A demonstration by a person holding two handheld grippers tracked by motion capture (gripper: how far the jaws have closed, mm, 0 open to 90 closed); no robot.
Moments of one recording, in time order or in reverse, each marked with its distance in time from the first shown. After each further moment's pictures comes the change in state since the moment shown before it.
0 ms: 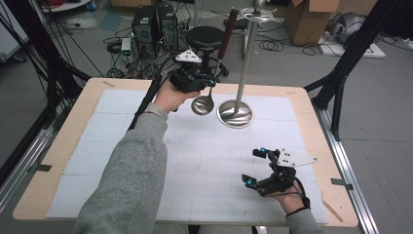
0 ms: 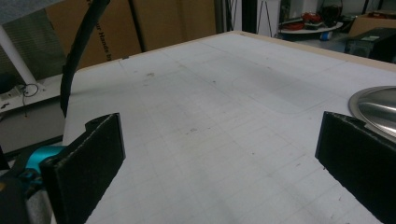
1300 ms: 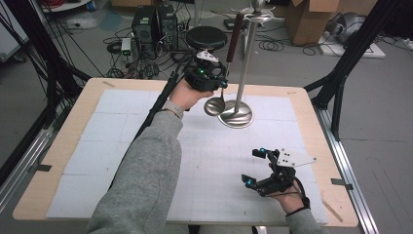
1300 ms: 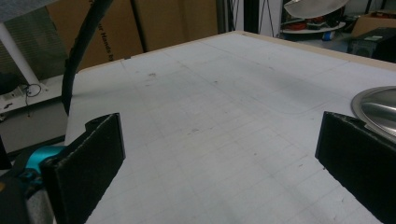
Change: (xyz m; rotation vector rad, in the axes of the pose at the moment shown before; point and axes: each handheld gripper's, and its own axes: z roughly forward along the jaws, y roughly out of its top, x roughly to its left) left arm -0.015 0.013 0.034 0.084 0.021 -0.039; right arm 0.000 0.000 0.000 0.000 0.010 0.004
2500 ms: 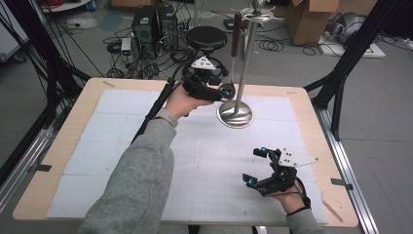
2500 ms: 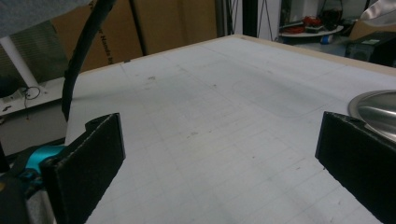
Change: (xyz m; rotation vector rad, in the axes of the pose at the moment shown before) left arm -0.008 -0.020 -0.014 -0.071 -0.091 0.058; right arm 0.000 0.002 -0.003 -0.023 -0.008 0.000
